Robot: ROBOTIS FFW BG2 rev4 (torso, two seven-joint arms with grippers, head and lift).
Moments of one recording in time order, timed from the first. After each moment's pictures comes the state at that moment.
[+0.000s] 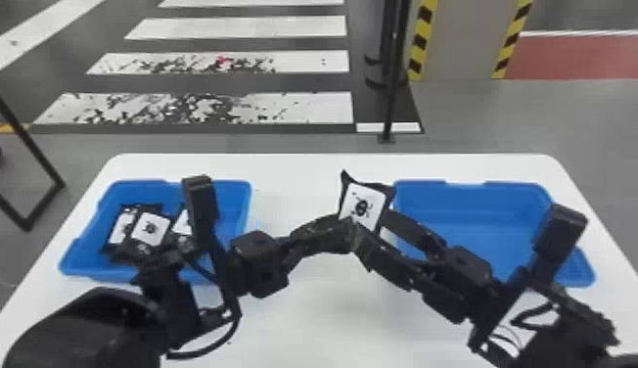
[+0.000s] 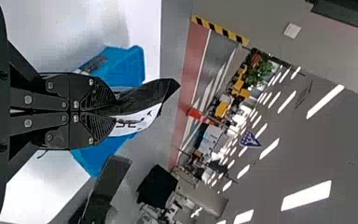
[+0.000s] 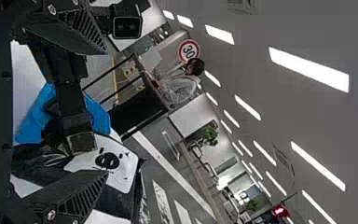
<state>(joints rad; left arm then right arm) 0.18 0.19 -0.06 -2.09 0.50 0.73 -0.60 0.32 -0.14 0.06 -2.12 -0.65 0.53 0.61</state>
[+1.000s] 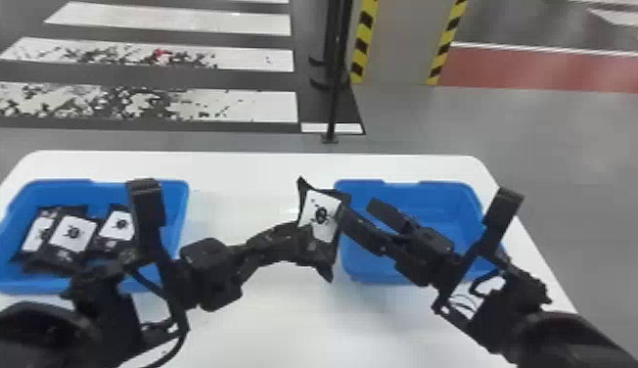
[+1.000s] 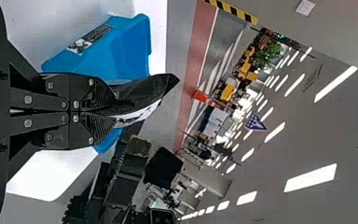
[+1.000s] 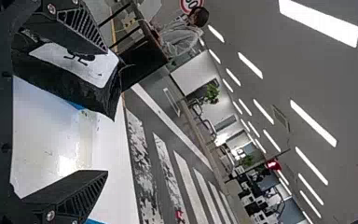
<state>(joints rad) 0.18 0.20 -0.11 -2.10 0.53 0.74 -0.61 0.23 -0.14 -0.06 -2.01 -0.61 0.56 0.57</state>
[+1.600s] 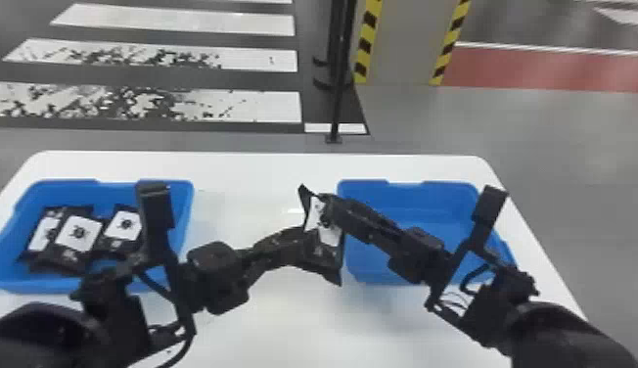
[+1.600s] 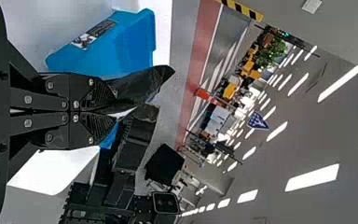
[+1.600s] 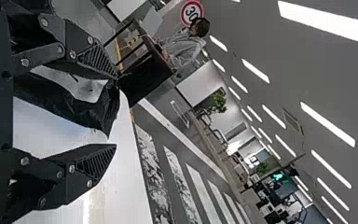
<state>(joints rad) 0.18 0.20 -0.12 -2.10 0.54 0.75 -0.61 0.18 -0.14 -0.04 -1.95 -0.66 0.63 0.57</state>
